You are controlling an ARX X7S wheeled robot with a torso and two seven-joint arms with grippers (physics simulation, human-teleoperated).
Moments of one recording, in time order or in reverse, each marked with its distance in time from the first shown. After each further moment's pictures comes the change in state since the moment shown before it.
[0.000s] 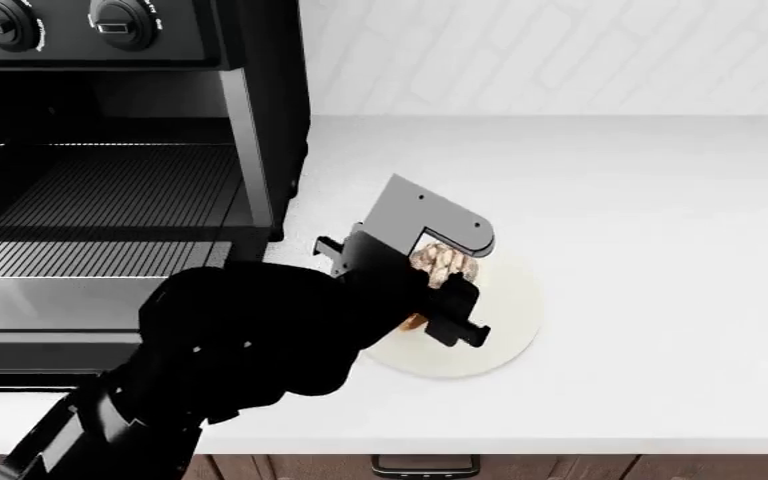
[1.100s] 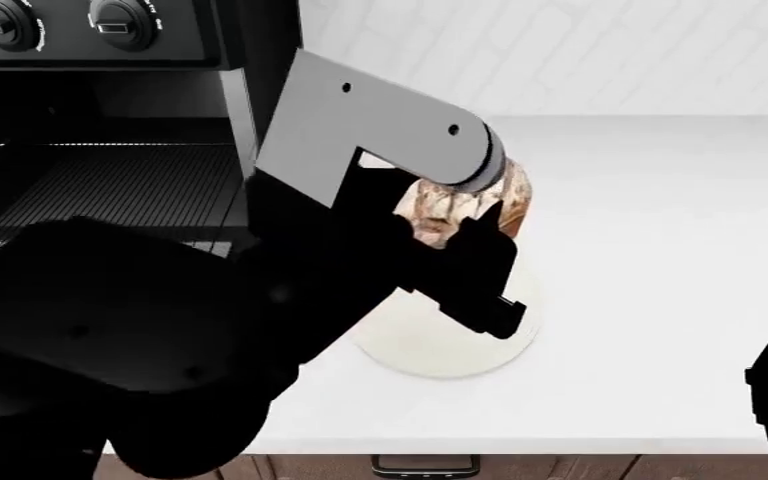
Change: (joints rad) left arm -0.161 -0.078 -0.244 0.388 -0.722 -0.025 -0.568; right arm 0.014 0.052 -0.050 -0.047 0.013 0.016 -0.013
